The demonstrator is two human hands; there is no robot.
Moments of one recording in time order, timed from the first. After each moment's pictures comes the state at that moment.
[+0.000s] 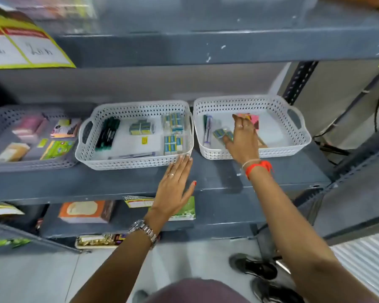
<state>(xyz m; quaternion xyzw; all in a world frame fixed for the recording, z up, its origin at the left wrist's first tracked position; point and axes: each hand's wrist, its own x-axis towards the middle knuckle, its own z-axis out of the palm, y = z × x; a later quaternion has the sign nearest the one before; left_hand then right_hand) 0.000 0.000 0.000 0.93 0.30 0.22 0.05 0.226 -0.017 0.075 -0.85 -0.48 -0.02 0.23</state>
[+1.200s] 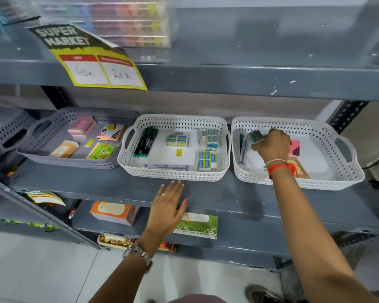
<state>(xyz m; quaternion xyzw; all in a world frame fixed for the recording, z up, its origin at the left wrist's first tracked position) -0.083 0.018 -0.005 0.87 0.46 0.16 0.07 0.226 0.052 0.099 -0.88 -0.40 0.00 0.25</state>
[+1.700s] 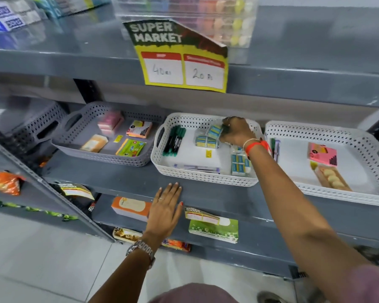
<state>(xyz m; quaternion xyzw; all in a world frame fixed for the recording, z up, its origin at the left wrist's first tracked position) -0.172 0.051 -0.032 0.85 0.50 0.12 0.07 0.094 0.158 0.116 -0.76 -0.60 0.17 0.20</state>
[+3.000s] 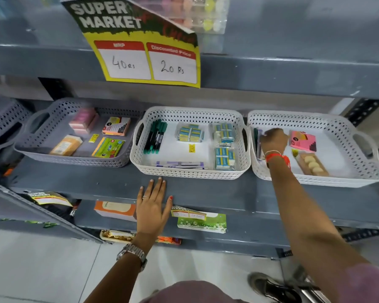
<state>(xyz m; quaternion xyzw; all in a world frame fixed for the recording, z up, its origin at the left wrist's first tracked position) -0.155 0.056 -0.036 0.82 0.55 0.15 0.06 0.205 0.108 0.059 -0.89 -0.25 0.10 0.37</state>
